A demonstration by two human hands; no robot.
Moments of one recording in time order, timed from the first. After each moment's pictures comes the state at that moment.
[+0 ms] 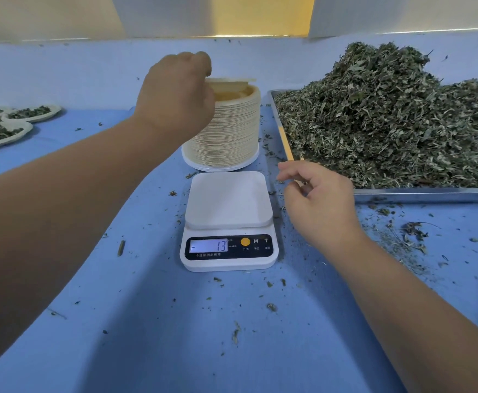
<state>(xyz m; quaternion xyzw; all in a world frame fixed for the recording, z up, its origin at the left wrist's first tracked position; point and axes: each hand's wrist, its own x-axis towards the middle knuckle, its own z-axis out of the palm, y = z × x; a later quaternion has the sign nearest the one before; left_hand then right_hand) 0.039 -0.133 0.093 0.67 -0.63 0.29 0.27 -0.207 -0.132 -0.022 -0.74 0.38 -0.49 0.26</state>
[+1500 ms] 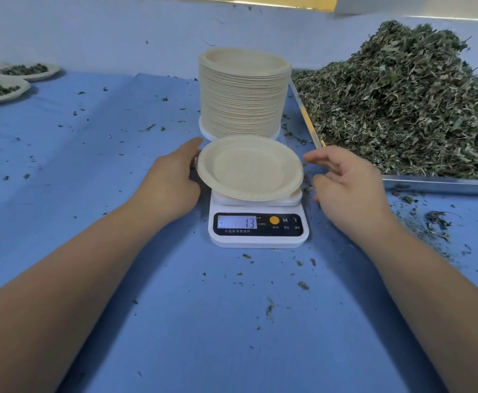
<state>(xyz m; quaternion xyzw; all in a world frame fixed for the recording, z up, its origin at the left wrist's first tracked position) 0.059 -0.037 -0.032 0.75 -0.54 -0.13 0.36 -0.205 -0.124 -0.019 -0.76 0.43 -0.40 0.29</state>
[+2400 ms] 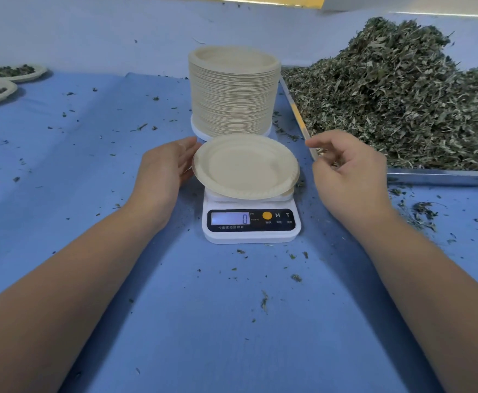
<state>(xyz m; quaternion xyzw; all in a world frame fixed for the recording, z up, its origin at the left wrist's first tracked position) 0.040 -0.037 -0.020 0.60 -0.32 -0.35 0.64 -0.210 -0.124 -0.012 -0.75 0.42 -0.47 0.19</state>
